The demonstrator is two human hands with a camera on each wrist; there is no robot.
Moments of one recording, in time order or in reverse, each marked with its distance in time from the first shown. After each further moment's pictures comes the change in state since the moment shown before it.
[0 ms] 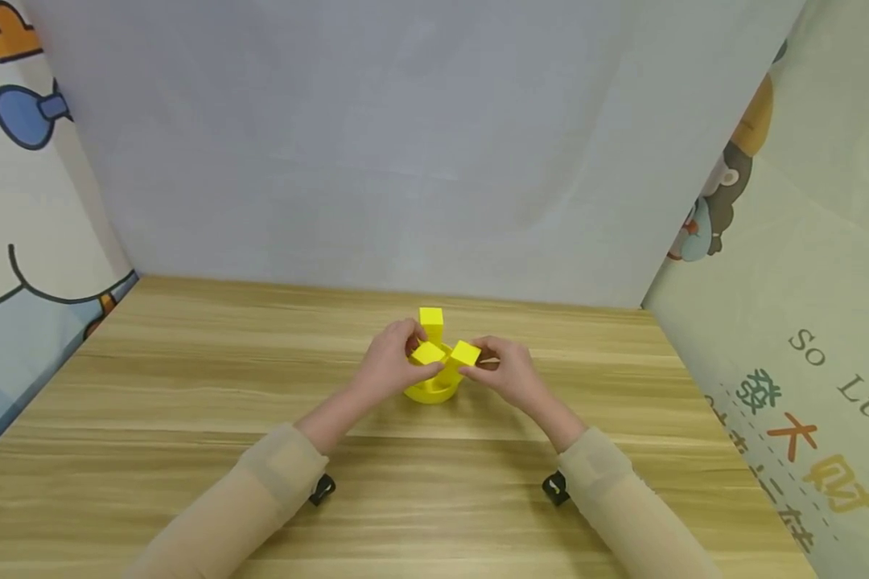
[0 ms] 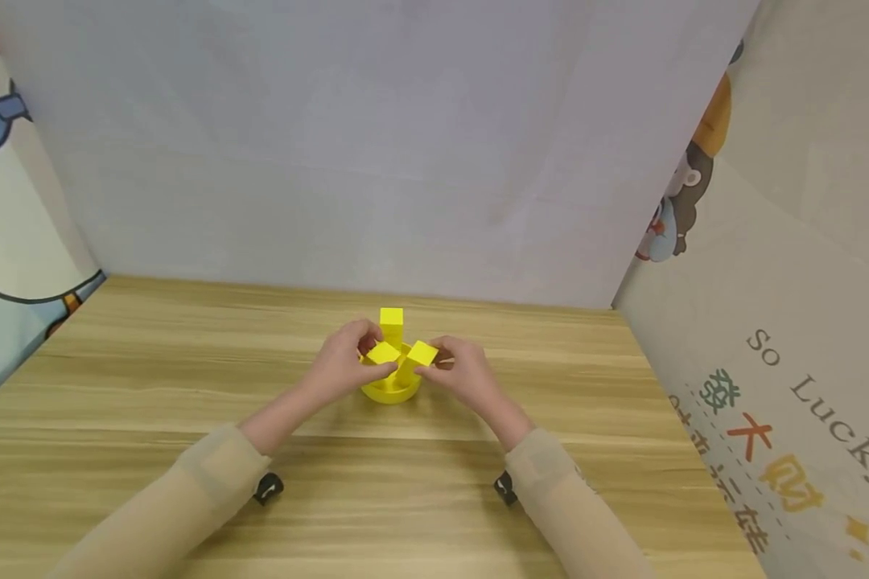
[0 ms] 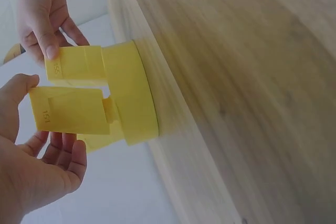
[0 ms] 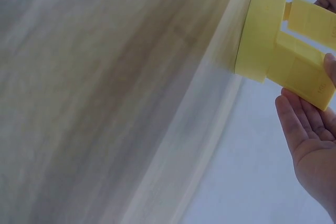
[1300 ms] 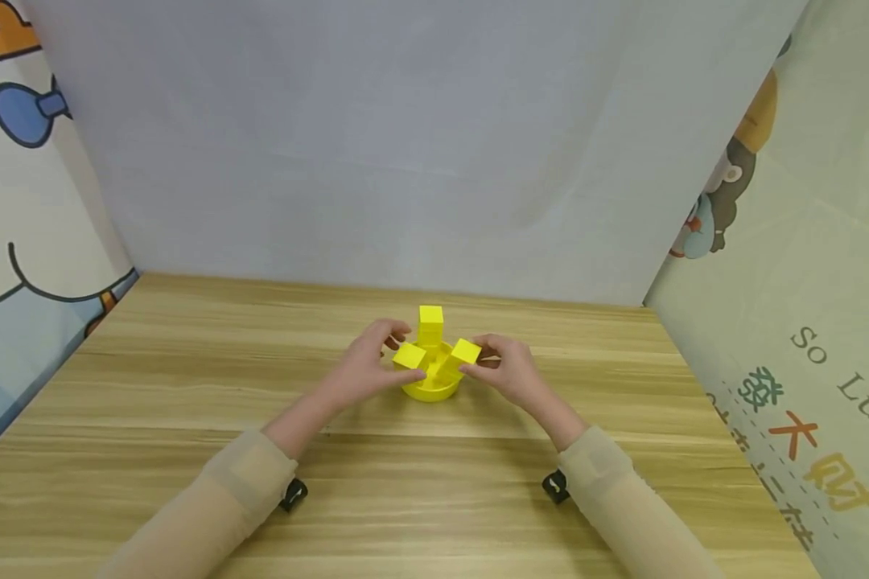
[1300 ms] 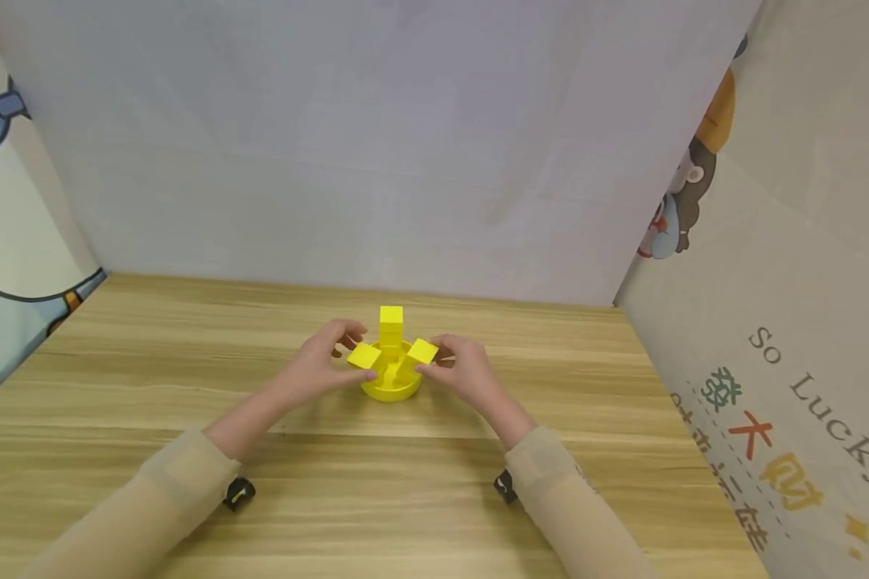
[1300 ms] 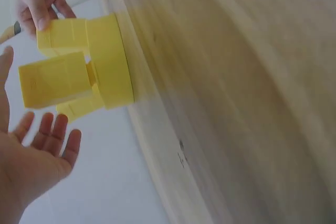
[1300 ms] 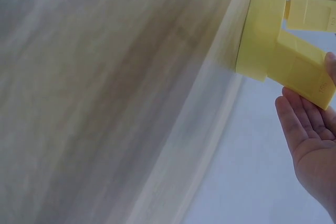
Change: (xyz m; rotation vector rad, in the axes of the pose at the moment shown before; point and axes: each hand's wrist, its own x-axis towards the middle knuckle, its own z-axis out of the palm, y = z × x) left_hand -0.012 -0.026 -0.023 -0.076 -0.123 0.019; right_hand -0.001 -0.002 -0.001 -0.016 -0.008 0.031
